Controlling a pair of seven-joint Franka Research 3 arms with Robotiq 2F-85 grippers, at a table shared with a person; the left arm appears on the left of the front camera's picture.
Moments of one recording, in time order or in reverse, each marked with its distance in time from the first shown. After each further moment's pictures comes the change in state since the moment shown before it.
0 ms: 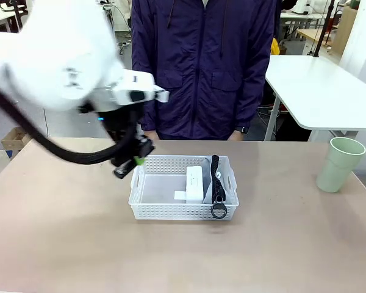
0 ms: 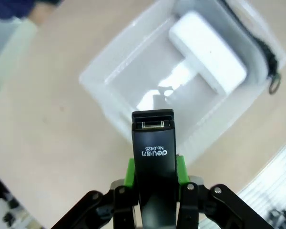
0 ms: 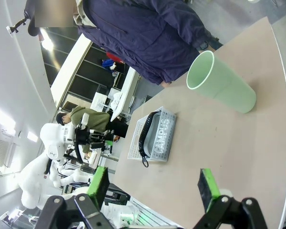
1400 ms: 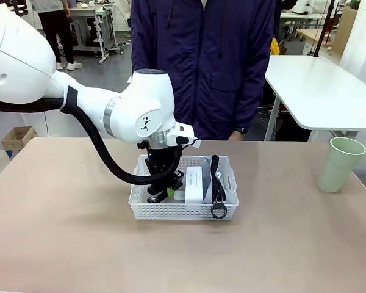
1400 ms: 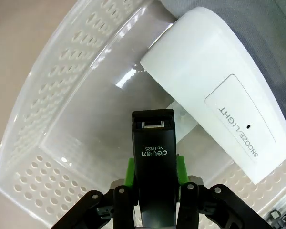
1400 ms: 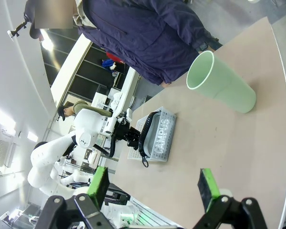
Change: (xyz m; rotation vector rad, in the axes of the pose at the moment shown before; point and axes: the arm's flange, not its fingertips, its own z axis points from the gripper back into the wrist) left arm 0.059 -0.009 -0.160 -0.126 0.195 -0.054; right arm 0.000 0.000 0.000 0.000 0.000 0.000
